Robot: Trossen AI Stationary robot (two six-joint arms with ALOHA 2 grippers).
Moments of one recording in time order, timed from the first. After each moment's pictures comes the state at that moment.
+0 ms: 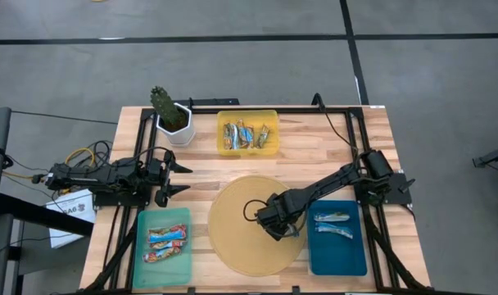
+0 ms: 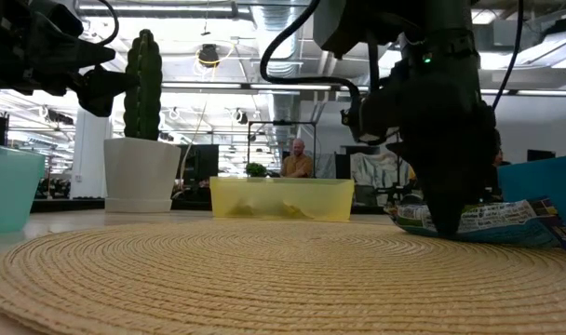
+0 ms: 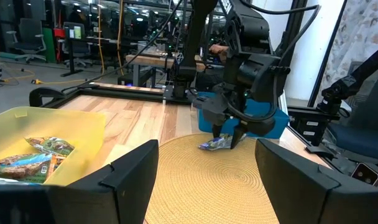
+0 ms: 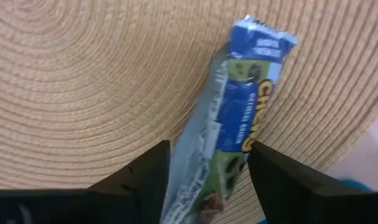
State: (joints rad) left arm -0.06 0.01 0.01 0.03 -0.01 -0.12; right arm 0.33 2.00 1.35 -0.94 -0.07 1.02
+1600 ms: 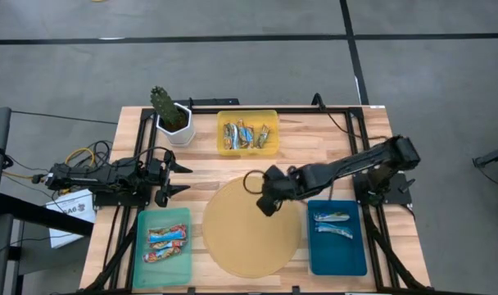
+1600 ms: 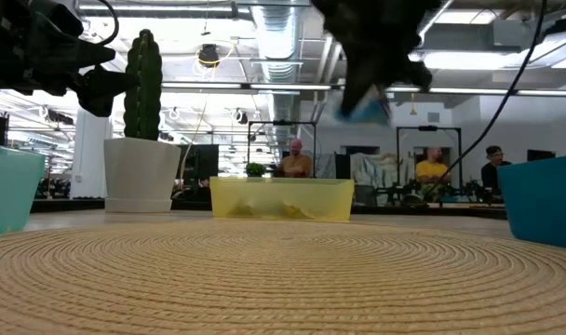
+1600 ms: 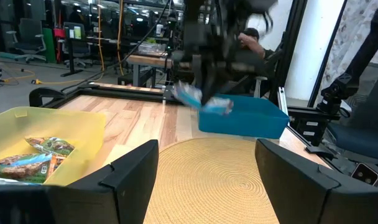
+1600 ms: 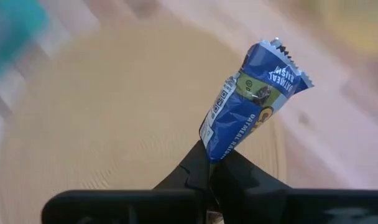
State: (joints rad) left arm -0.06 0.01 0.01 0.03 -0.01 -0.12; right arm 0.25 1.73 1.35 -0.80 0.28 0.90
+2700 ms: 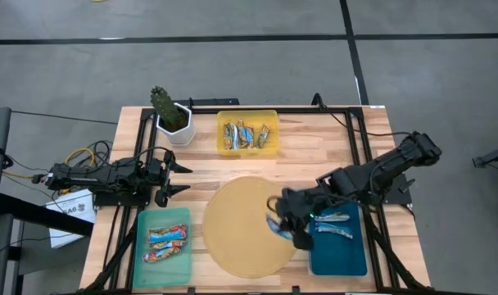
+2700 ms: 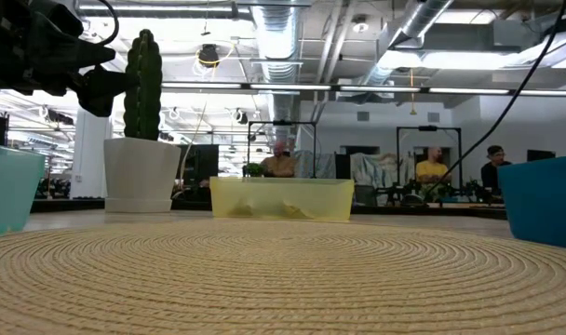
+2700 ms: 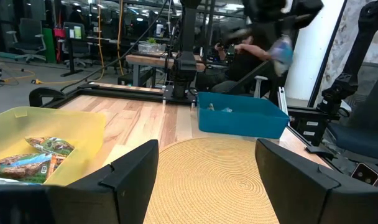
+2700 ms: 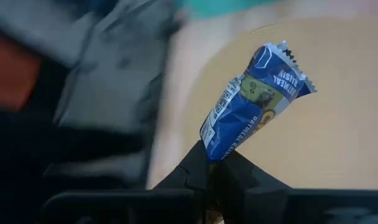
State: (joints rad) left arm -0.06 0.01 0.01 0.03 -0.01 -0.12; right arm 0.42 1.51 1.35 -0.64 -0.10 0.42
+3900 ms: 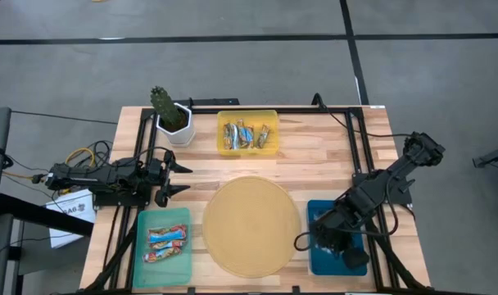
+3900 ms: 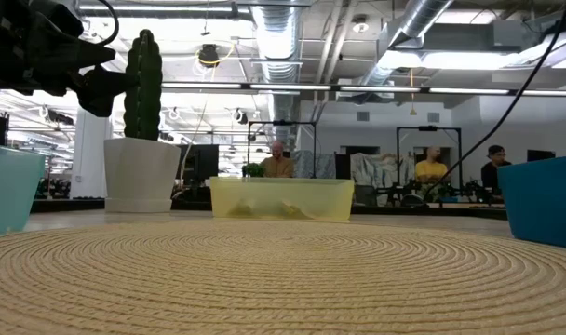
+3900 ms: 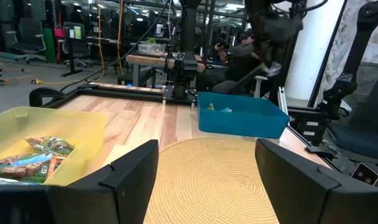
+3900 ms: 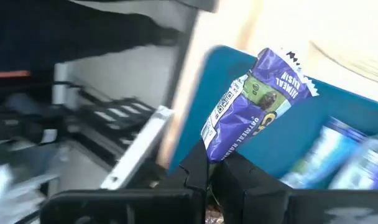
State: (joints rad) left arm -0.06 0.01 0.01 0.03 -0.01 -0.12; right arm 0.63 1.49 1.35 -1.13 -0.47 0.33
